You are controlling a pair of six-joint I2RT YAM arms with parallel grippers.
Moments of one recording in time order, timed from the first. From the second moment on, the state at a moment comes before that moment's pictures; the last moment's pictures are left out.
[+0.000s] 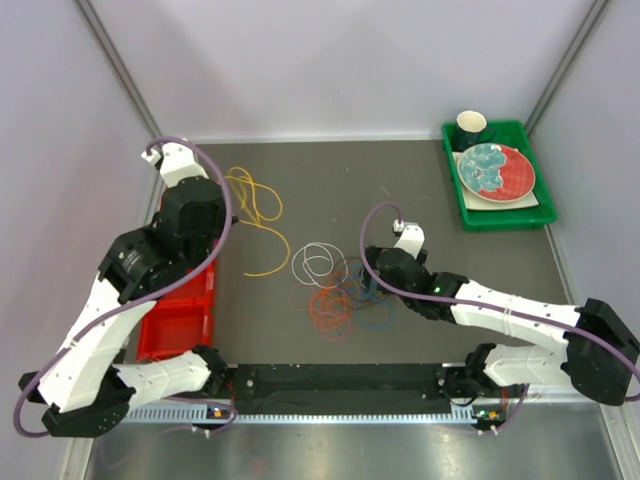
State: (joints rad) left arm -0.73 1.05 1.55 -1.00 -0.73 -0.63; right arm 0.95 1.17 0.66 -0.23 0.51 0.79
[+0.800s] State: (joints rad) left arm 0.10 1.46 1.56 -0.78 -0.50 -0.45; right arm 0.95 1.17 0.66 -0.23 0.50 0.78
